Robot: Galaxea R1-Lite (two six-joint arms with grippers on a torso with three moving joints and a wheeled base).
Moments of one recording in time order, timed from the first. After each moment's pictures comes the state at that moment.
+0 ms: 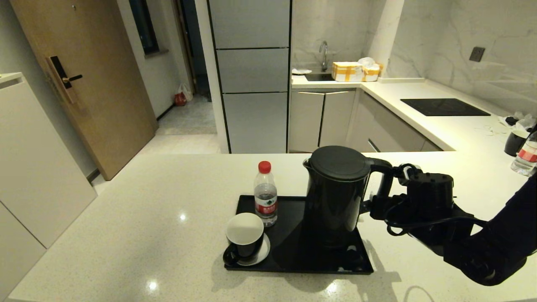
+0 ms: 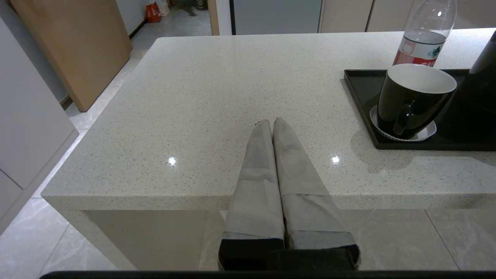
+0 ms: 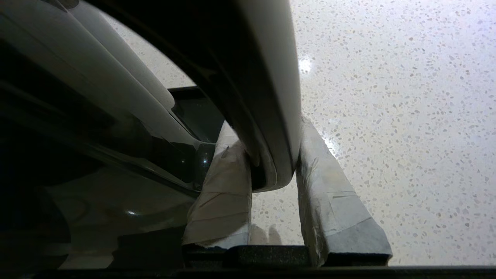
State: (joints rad) left arm 0.00 0.00 0.00 0.00 0.00 0.03; right arm 0.33 2.01 -0.55 -1.03 -0.25 0.24
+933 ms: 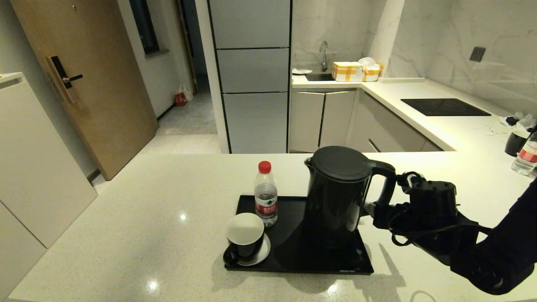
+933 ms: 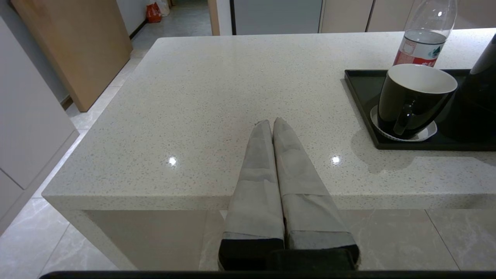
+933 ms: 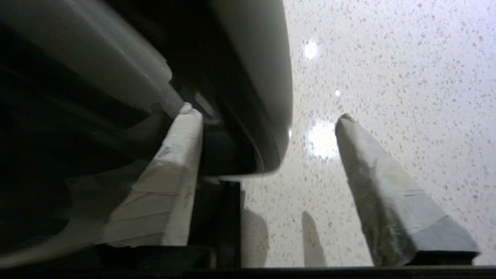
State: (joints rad) left arm 0.00 0.00 0.00 0.00 0.00 0.03; right arm 0.32 1.99 -0.48 -1.03 -0.24 0.27
